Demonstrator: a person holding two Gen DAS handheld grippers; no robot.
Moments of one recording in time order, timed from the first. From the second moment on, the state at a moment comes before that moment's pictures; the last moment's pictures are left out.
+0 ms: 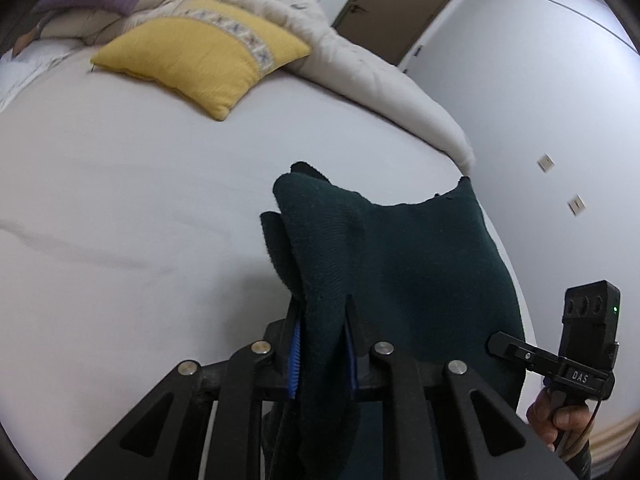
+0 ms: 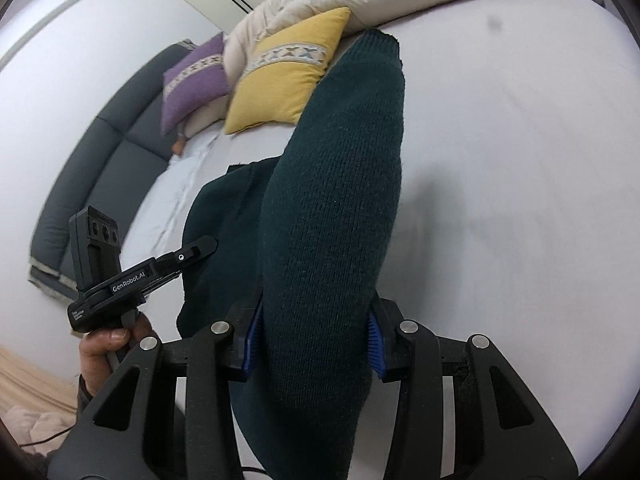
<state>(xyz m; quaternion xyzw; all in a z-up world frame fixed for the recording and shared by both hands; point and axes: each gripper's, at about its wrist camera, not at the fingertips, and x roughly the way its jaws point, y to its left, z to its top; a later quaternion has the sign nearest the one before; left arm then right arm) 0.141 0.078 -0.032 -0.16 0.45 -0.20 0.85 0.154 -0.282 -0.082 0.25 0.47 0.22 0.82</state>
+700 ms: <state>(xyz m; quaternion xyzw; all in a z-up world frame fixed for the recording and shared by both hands) 0.047 0.057 -0.135 -0.14 0.53 -0.17 0.82 0.014 -0.324 -0.195 0.34 0.51 0.21 0.76</state>
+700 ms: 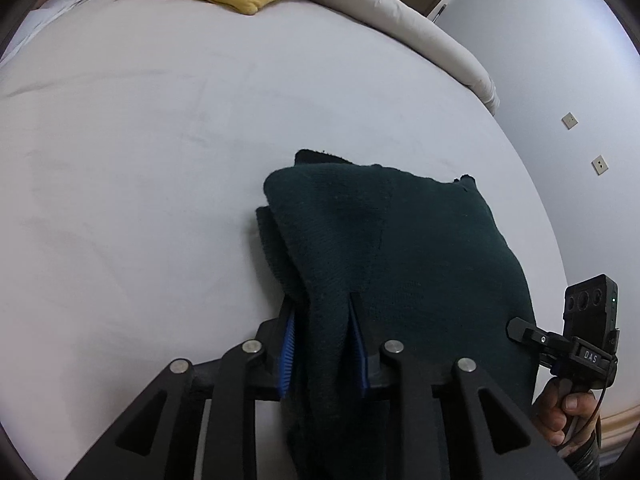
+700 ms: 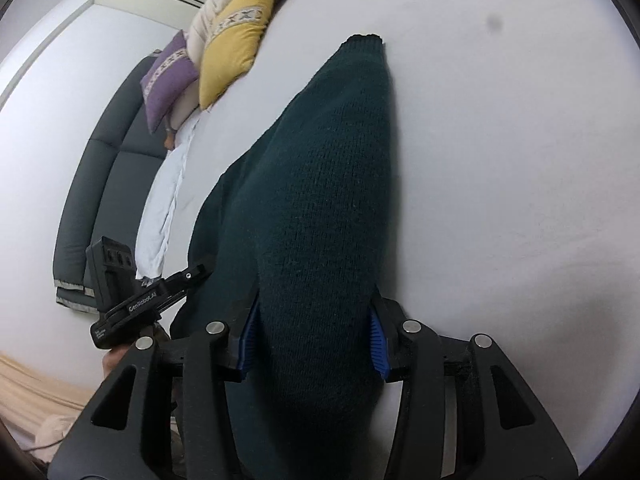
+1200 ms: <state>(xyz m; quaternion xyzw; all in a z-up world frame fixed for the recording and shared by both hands) 0.033 0.094 -0.128 -0.22 0.50 -0.15 0.82 -0.003 -0.355 -0.183 0.37 0.48 0.19 0.78</state>
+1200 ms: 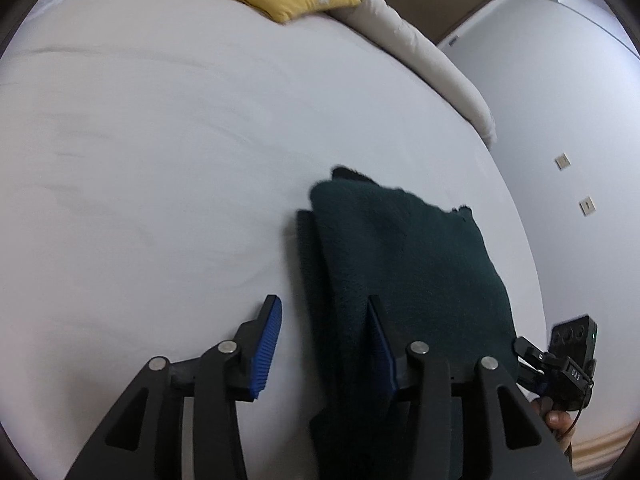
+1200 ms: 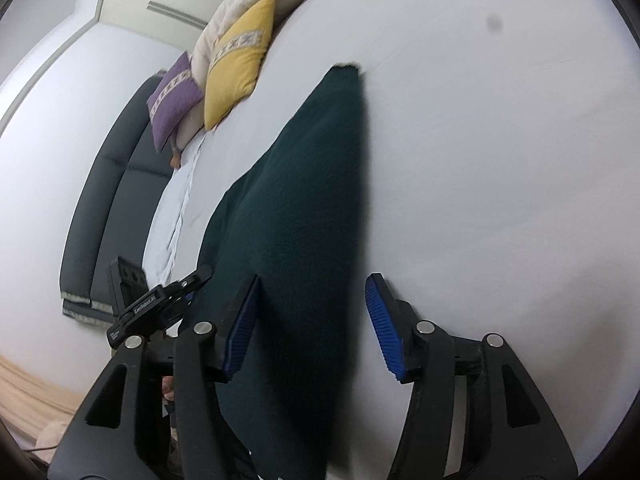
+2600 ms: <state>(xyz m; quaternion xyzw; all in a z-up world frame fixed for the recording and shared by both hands) -0.092 0.039 -0.004 0.02 0.19 -0.05 0.98 -0.109 -0.369 -0.044 0.17 0.30 0.07 0.93</state>
